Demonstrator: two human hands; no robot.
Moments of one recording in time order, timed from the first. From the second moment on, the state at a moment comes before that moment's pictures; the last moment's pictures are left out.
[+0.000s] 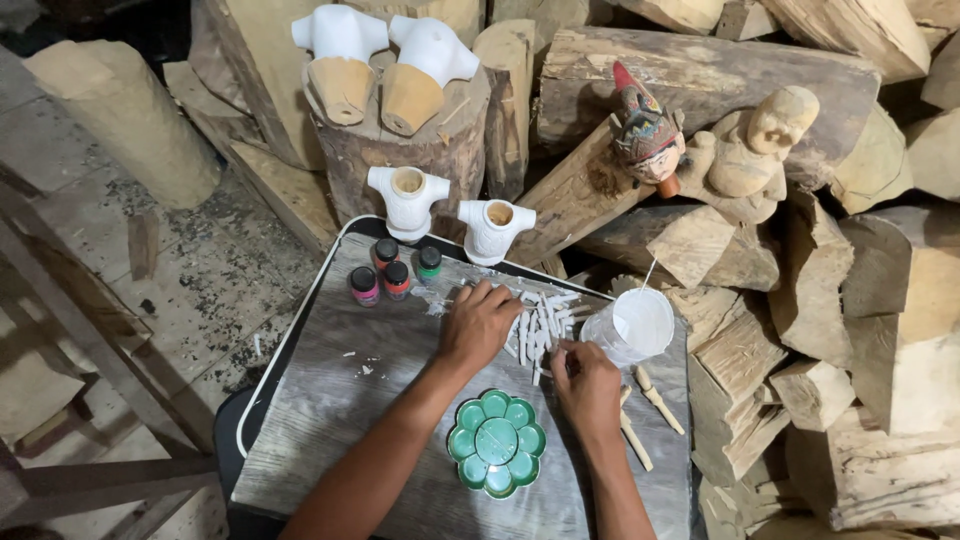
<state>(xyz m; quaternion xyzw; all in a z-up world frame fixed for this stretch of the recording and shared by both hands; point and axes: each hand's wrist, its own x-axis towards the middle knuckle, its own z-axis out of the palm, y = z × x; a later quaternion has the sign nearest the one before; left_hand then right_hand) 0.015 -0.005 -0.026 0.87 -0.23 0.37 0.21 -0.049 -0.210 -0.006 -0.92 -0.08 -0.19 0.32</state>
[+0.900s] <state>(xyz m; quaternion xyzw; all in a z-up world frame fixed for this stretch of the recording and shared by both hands) 0.006 0.000 0.007 0.85 -0.19 0.43 0.25 -0.053 -0.212 0.021 -0.91 -0.11 -0.20 0.34</state>
